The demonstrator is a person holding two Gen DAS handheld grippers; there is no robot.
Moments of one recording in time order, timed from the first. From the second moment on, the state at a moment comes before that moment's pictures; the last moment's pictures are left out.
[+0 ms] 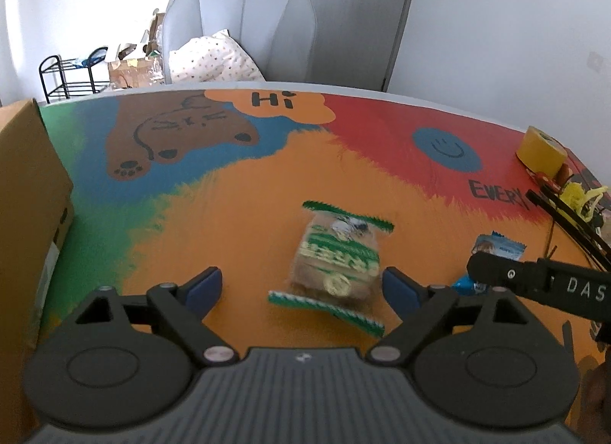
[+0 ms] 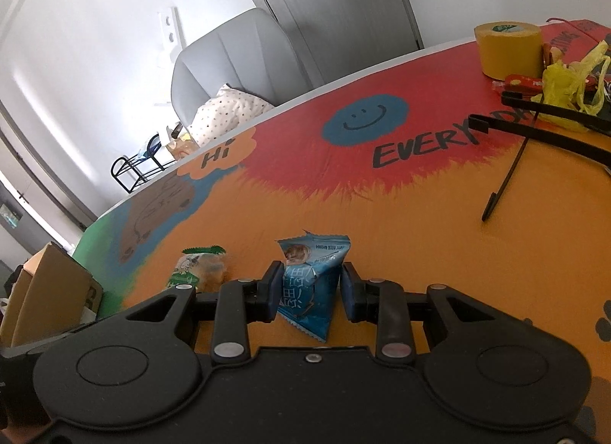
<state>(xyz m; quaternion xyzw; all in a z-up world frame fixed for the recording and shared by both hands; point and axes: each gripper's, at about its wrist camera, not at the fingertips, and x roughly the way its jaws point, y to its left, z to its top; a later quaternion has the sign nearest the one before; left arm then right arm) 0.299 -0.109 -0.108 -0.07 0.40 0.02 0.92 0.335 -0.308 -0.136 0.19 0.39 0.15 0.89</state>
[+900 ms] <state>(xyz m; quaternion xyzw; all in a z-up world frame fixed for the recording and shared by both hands) 0.293 -0.104 -0.103 -0.07 0.36 -0.01 0.93 0.324 -0.282 -0.122 0.11 0.37 0.15 0.91</state>
